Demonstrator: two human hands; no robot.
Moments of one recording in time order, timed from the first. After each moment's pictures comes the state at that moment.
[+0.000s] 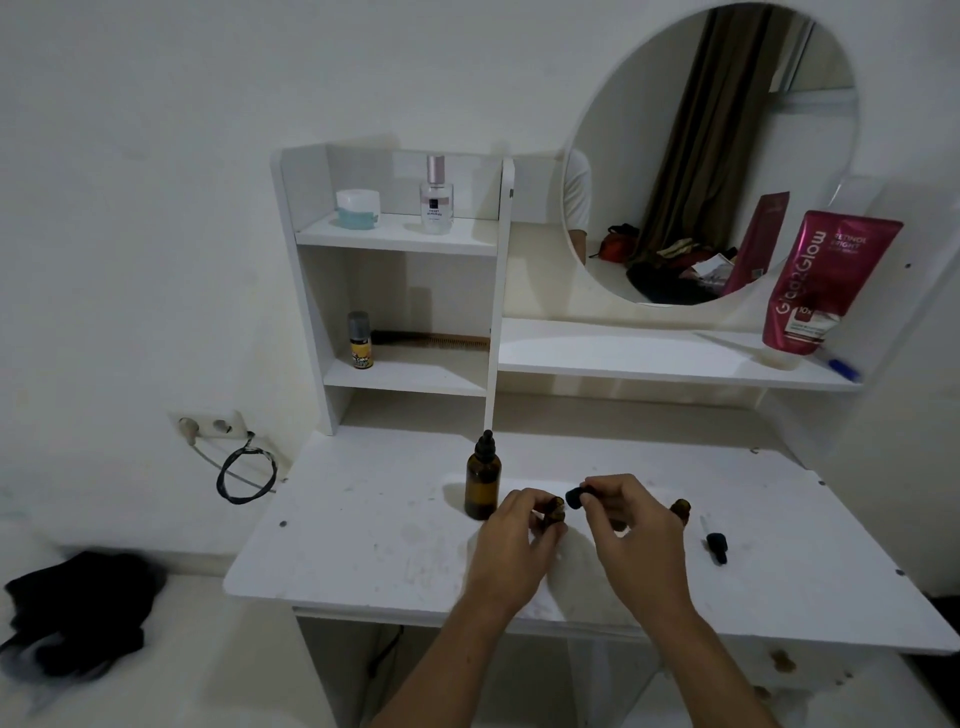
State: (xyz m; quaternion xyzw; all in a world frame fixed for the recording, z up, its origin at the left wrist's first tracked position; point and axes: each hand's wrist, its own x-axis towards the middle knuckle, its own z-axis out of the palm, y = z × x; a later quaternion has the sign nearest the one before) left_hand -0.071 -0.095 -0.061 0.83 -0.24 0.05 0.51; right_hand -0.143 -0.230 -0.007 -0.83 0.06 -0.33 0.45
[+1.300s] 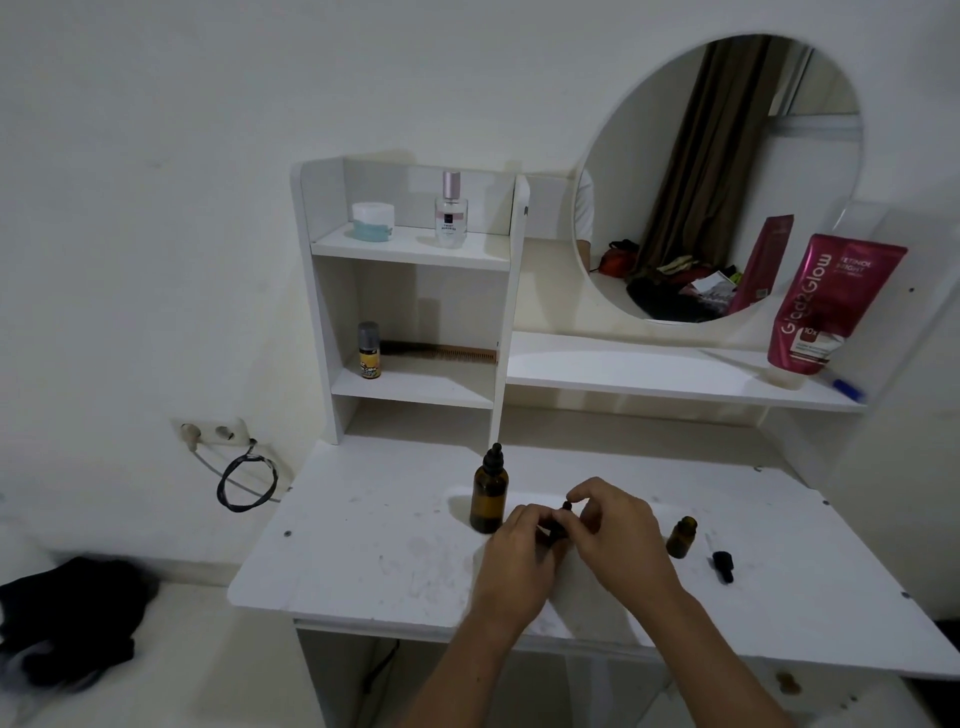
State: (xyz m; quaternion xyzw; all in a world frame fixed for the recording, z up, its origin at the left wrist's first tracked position) left_hand -0.072 -0.093 -0.057 0.83 -0.23 0.05 0.51; right_hand -0.109 -0.230 -0.002 -0.94 0.06 -0.20 0.27
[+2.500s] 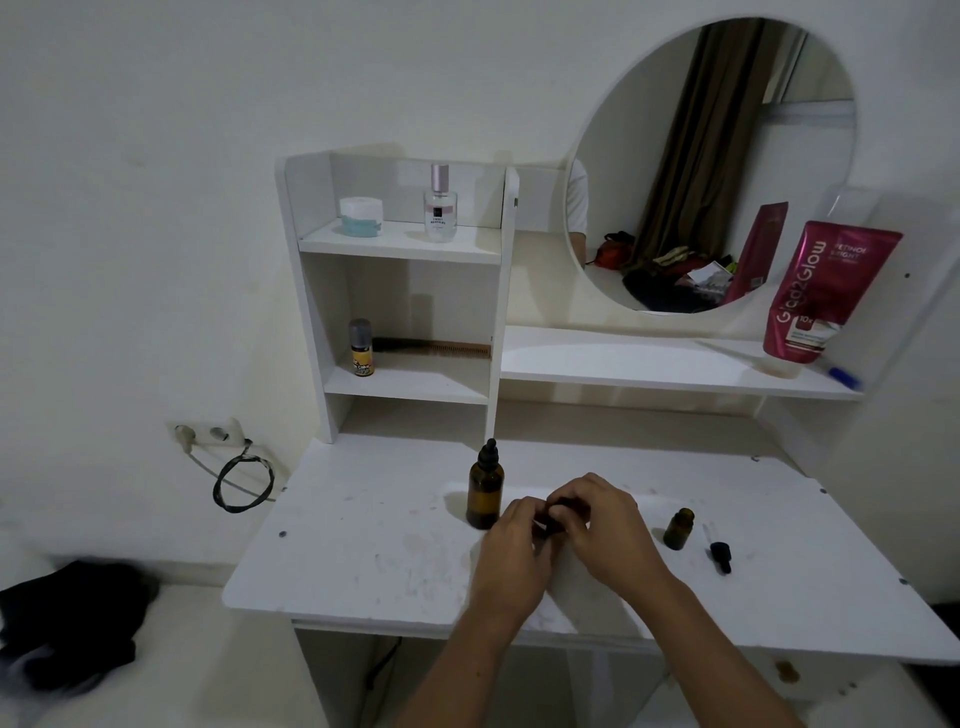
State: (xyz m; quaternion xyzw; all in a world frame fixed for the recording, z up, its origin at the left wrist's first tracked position) left_hand -0.067 -0.096 -0.065 0.83 -0.23 0.05 0.50; right_hand -0.099 -0.233 -0.009 -0.94 0.03 -0.17 0.30
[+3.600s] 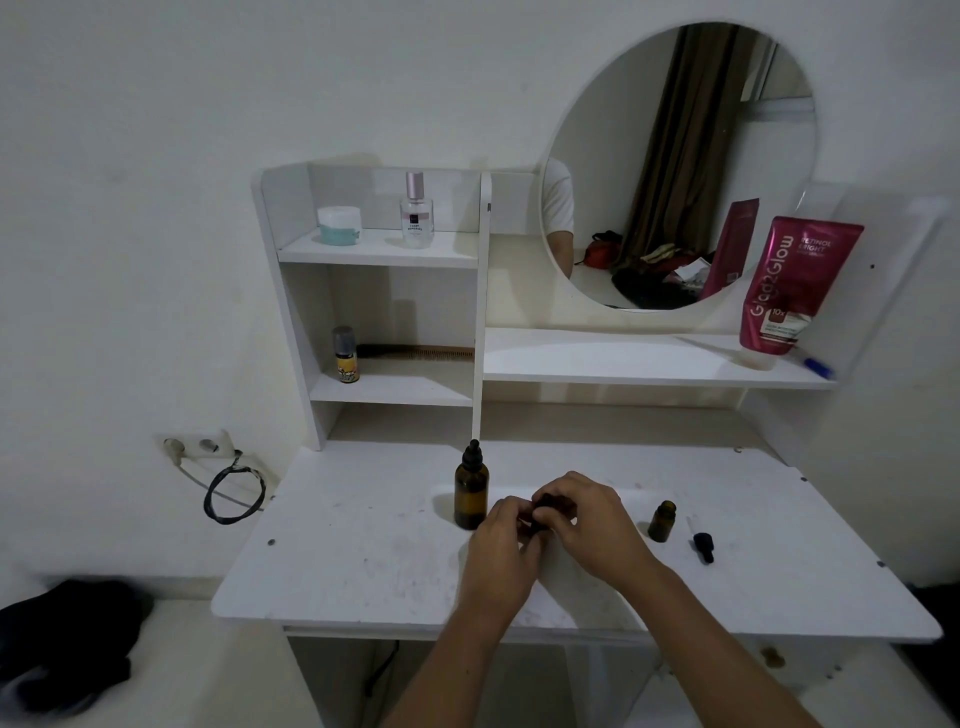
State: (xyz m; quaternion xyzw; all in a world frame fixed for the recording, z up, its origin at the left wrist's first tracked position) left_hand -0.071 -0.097 -0.063 0.84 -0.21 0.05 0.49; right_hand -0.094 -0.246 -0.014 -0.94 -0.01 -0.15 0.32
